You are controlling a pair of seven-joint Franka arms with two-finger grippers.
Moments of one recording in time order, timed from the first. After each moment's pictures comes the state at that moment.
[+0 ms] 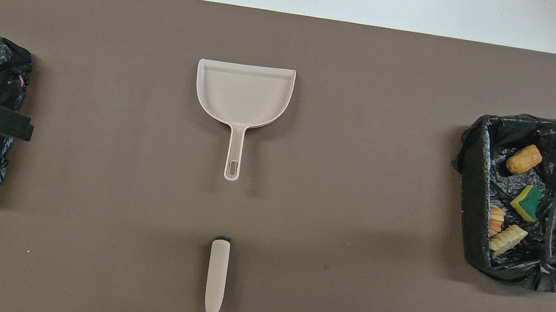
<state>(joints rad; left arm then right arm) -0.11 -0.11 -0.03 -1.57 -0.04 1.47 -0.01 0.01 -0.01 -0.10 -1.61 -0.01 1.59 -0.04</state>
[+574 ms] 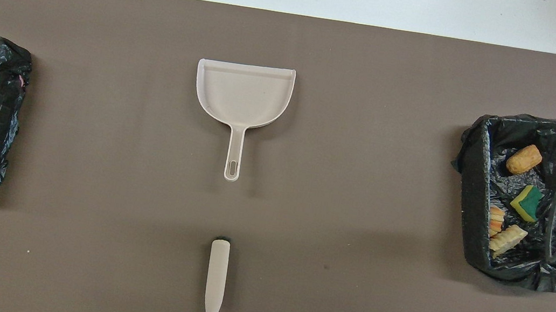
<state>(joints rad) -0.07 0.01 -0.01 -1.40 -0.05 1.37 0.00 0.01 -0.01 -0.10 -1.61 -0.01 1.59 -0.04</state>
